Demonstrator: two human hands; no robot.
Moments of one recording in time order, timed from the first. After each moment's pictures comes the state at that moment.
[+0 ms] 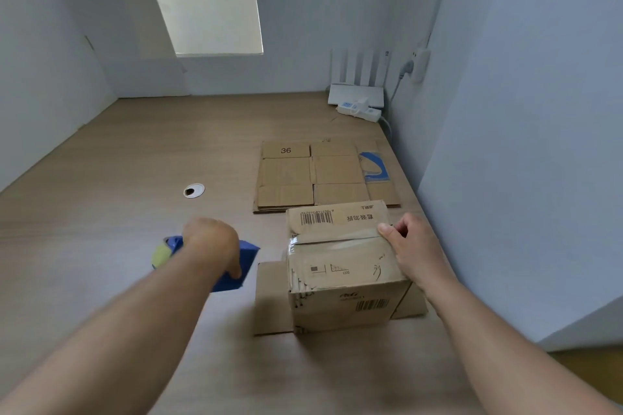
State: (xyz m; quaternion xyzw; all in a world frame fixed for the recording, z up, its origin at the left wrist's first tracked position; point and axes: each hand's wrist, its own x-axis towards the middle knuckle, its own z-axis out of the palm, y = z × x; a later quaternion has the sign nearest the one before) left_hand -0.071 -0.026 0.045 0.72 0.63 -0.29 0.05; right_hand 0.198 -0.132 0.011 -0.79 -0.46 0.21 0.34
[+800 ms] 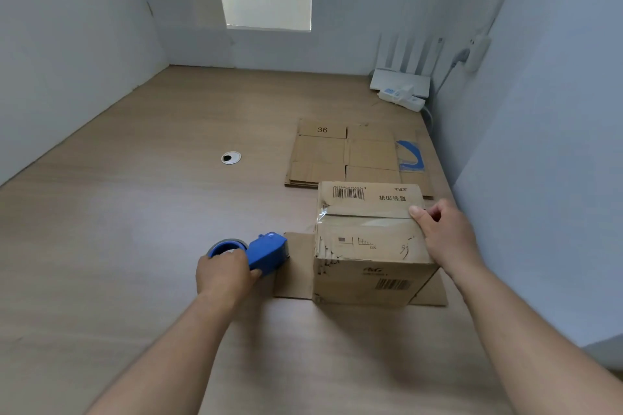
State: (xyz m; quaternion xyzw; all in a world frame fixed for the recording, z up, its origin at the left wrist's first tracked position) left_hand -0.116 -0.102 -0.060 0.69 0.71 -0.12 0.02; right_hand 0.197 -0.130 0.010 -0.79 -0.47 0.21 0.34
